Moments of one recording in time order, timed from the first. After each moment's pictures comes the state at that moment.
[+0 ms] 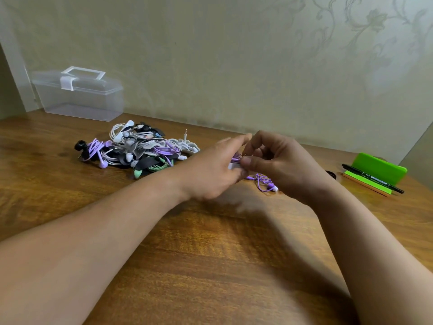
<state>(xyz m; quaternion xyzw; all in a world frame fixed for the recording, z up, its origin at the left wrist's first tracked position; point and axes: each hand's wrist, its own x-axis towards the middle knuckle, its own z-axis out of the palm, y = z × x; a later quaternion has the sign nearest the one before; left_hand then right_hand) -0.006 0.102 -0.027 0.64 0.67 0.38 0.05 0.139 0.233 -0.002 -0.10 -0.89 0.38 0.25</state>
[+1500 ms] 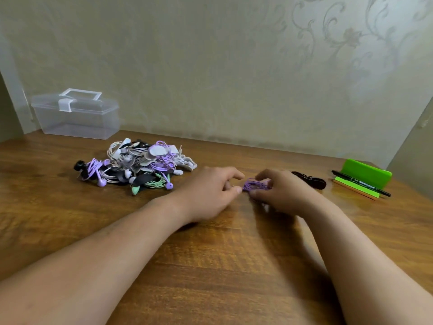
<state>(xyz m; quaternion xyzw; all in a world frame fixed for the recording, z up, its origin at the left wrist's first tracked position) -0.002 0.105 -0.041 0.59 0.74 0.31 0.01 0.143 0.265 -0.021 -0.38 -0.91 0.18 0.07</state>
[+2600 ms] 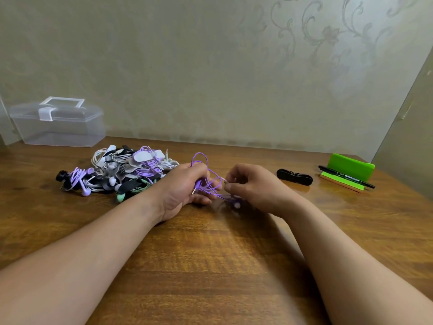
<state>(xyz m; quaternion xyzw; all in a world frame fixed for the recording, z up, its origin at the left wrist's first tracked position) -0.006 0.106 -0.031 0.36 0.60 0.62 0.36 0.135 0.247 -0.028 -0.22 -0.89 0.35 0.20</state>
